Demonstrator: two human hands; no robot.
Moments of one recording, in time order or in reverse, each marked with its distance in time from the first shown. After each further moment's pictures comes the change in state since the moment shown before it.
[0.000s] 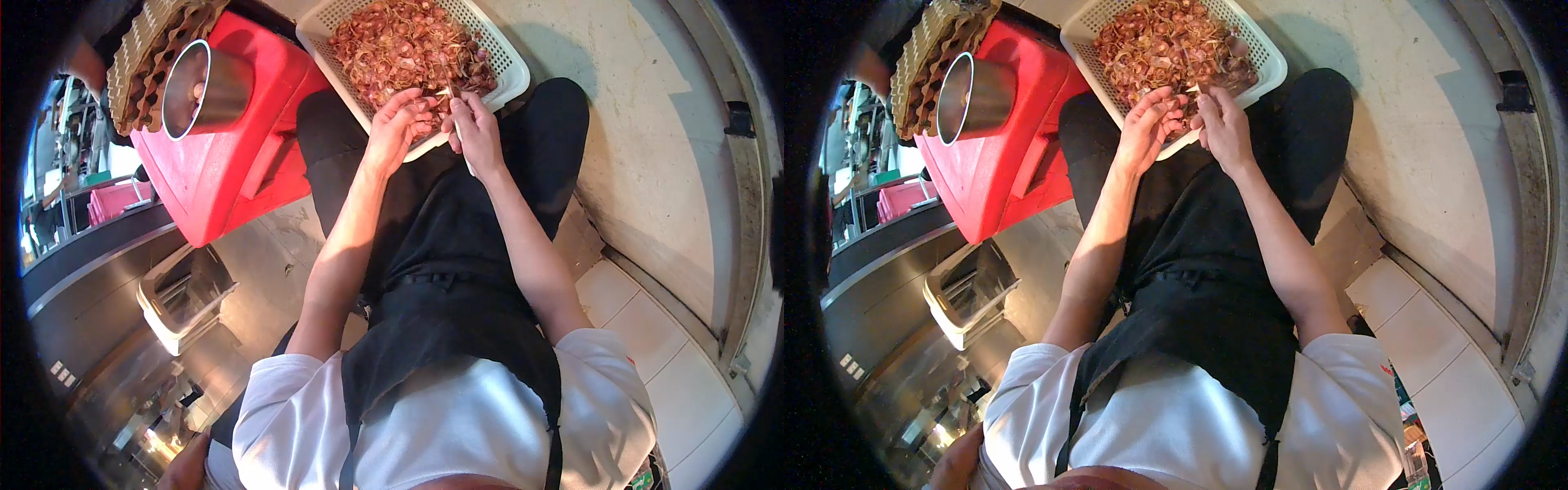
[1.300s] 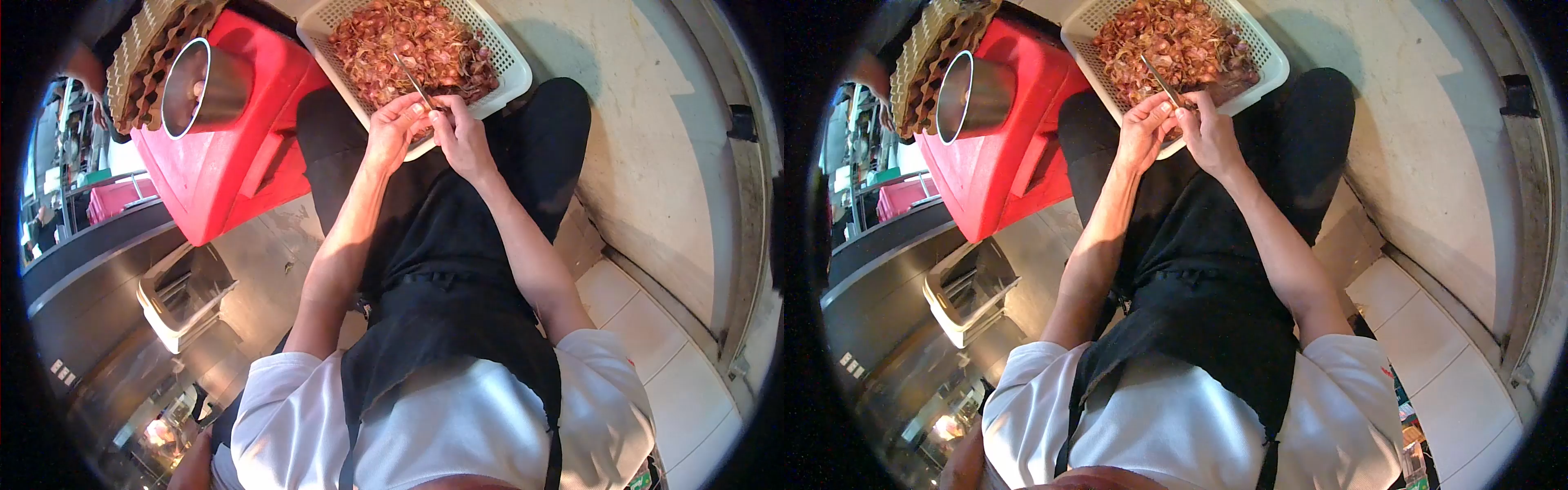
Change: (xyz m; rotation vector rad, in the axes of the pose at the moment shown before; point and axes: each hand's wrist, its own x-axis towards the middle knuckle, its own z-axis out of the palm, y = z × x) left_hand -0.003 -0.002 0.002 0.004 0.006 0.048; right_hand -0.003 0.010 0.010 -0.425 -0.067 -0.272
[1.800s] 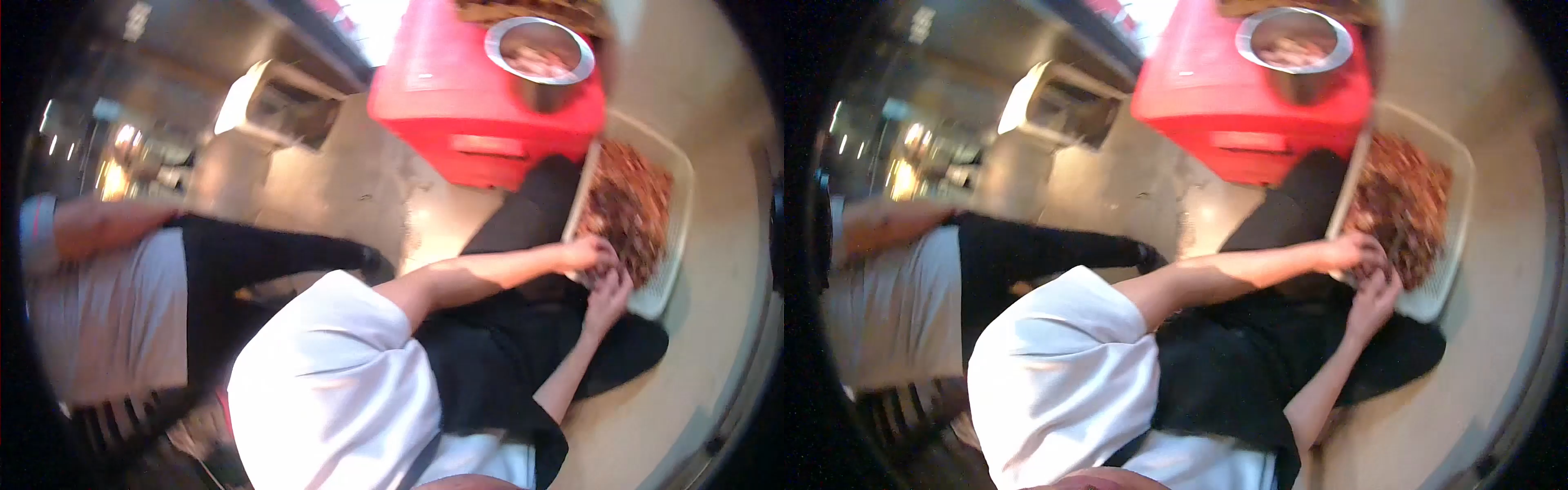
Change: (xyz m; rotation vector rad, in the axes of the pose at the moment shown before) left_hand 0.002 -0.015 0.003 0.278 0.017 -0.027; right_hand 0.001 0.012 -0.008 -0.057 -0.025 0.122
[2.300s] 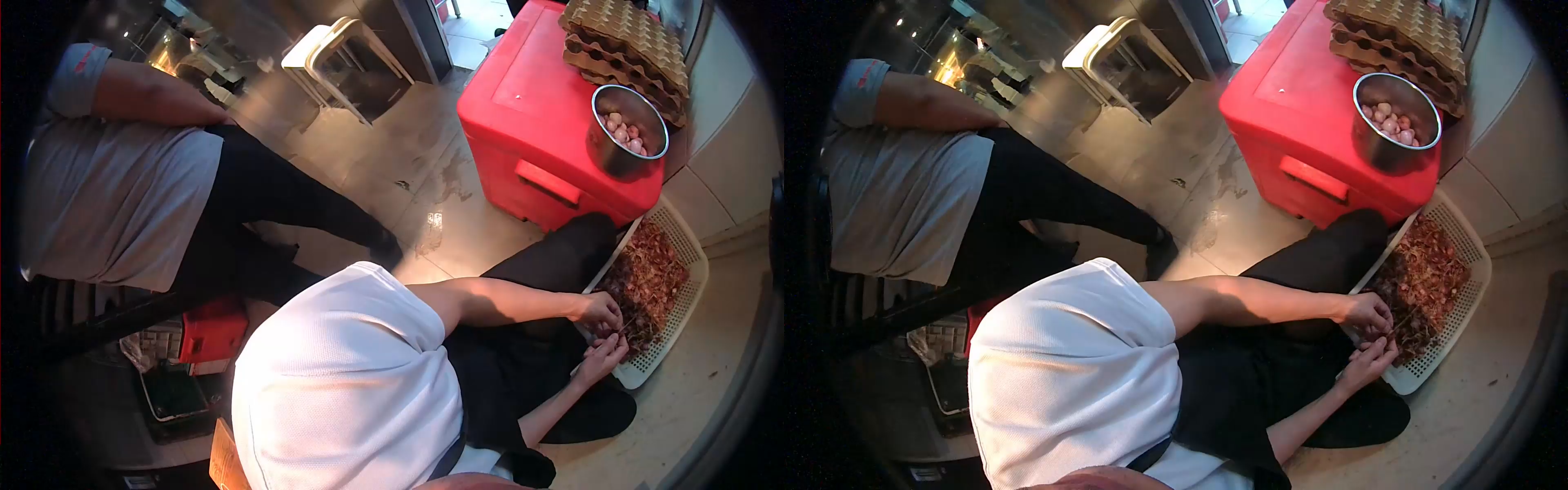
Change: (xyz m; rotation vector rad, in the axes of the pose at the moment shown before) left_hand -0.005 0.000 0.009 -0.243 0.054 0.012; right_hand -0.011 -0.021 -0.004 0.012 -0.079 0.002
